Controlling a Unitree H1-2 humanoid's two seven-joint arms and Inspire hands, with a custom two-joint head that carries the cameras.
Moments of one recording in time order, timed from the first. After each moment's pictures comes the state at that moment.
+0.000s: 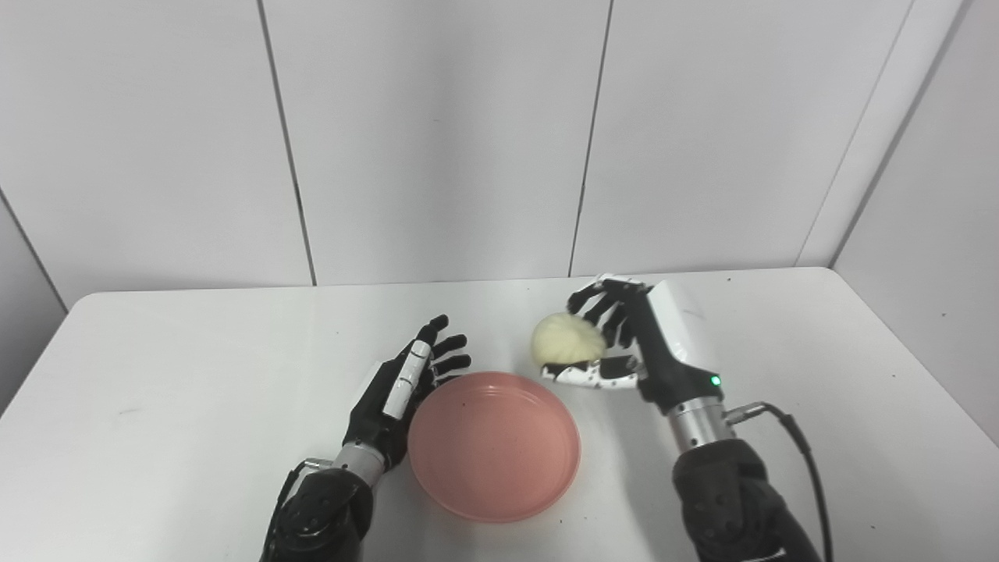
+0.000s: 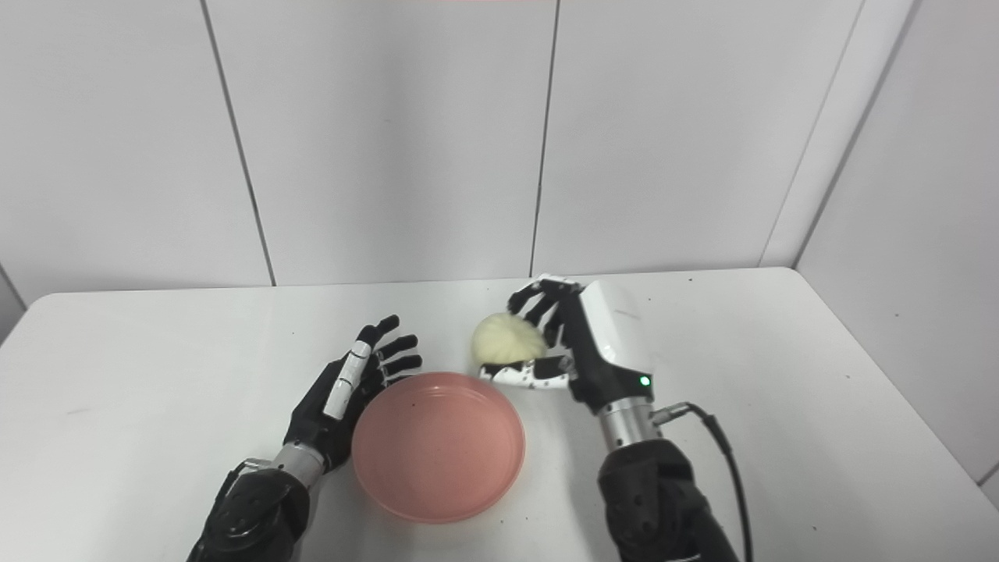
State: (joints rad) left arm -0.51 -0.09 -0.09 0.48 -0.09 0.05 -0.17; right arm -0.33 -0.27 0.21 -0.23 -0.67 0.21 -0.05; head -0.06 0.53
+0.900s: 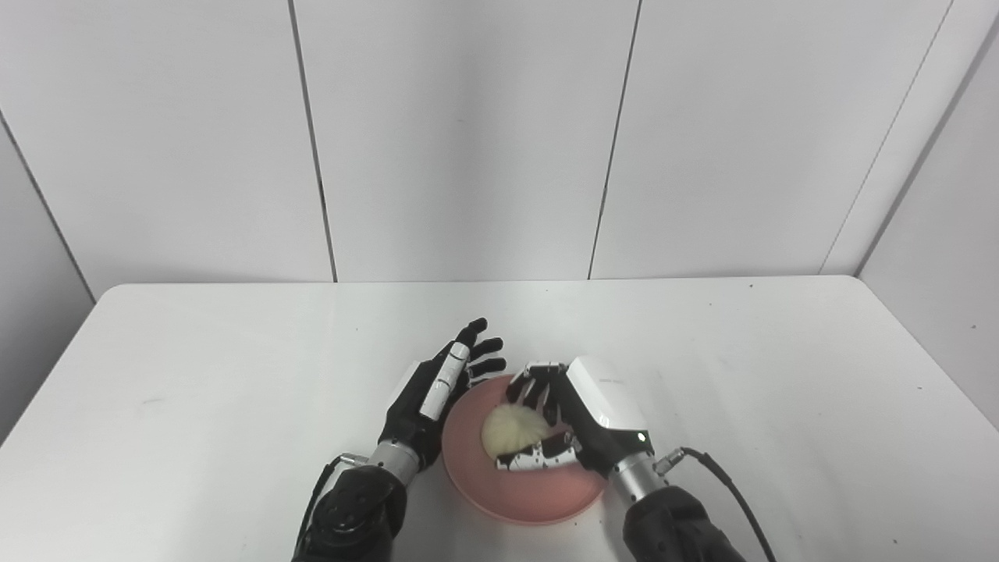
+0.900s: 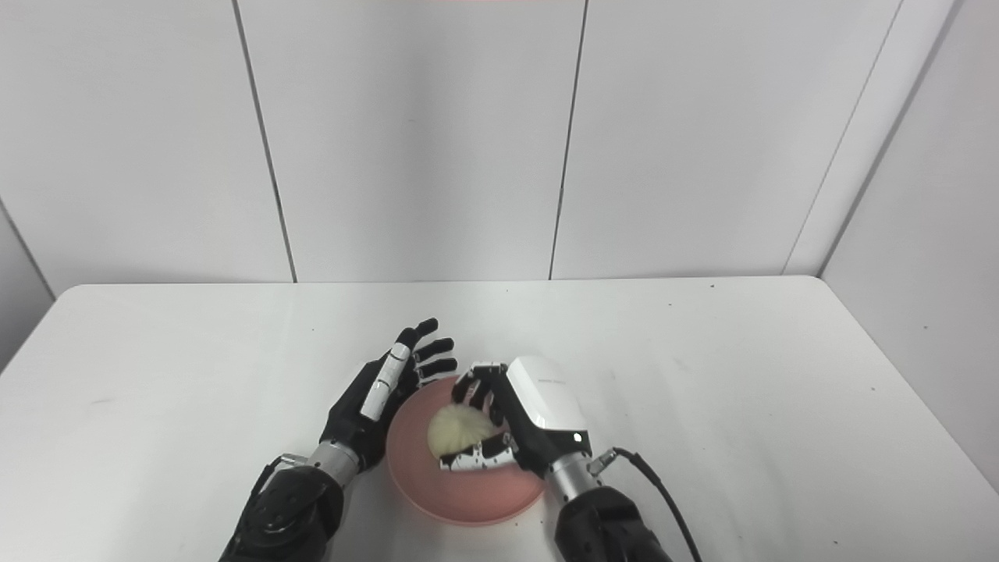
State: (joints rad) left arm -0.51 -0.11 -0.12 0.48 -0.08 0.04 -0.17; right arm -0.32 -0.23 0.32 0.05 -0.72 0.05 -0.07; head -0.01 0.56
